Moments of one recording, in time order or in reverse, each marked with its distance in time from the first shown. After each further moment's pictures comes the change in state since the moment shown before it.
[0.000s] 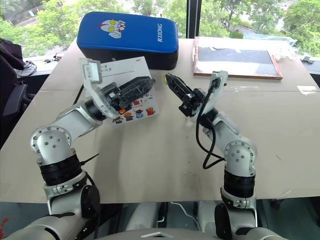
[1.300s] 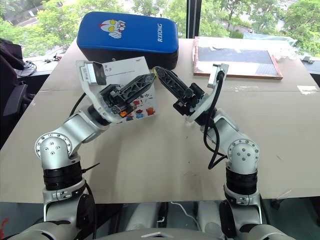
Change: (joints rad) left arm 0.075 0.101 -0.182 0.019 -0.345 -0.182 0.131; right arm -0.009 -0.099 0.112 -0.006 0.209 -0.039 -0.069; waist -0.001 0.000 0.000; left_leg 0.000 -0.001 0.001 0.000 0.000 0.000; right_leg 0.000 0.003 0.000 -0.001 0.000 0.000
